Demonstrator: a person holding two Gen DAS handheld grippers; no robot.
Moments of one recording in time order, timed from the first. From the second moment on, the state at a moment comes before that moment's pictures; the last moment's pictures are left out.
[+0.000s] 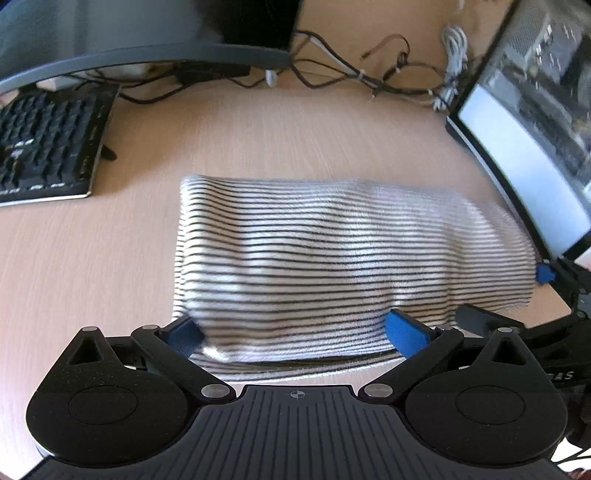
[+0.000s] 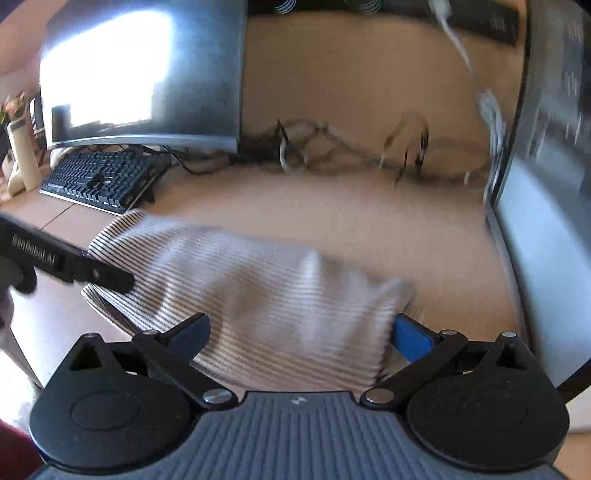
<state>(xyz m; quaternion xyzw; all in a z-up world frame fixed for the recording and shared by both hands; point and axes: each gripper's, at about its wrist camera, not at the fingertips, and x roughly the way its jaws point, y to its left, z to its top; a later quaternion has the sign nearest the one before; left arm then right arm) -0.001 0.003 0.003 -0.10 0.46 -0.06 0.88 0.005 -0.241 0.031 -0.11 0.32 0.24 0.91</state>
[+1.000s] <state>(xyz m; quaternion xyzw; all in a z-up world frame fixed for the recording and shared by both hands) -0.022 0.061 0.043 -0.05 0.41 0.05 0.91 0.012 -0.160 0.037 -0.35 0.18 0.30 0.87</state>
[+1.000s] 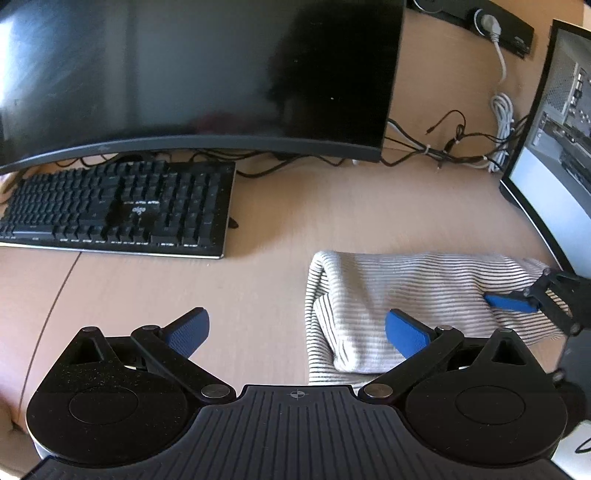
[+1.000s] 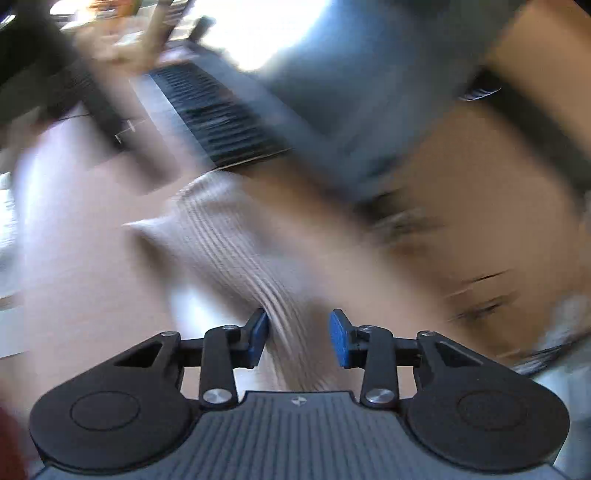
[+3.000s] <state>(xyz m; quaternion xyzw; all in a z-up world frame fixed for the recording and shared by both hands) -0.008 -0.018 -0.010 -0.01 0.51 -0.13 0.85 0.012 -0.303 -0.022 -0.03 0.42 0.20 0.88</state>
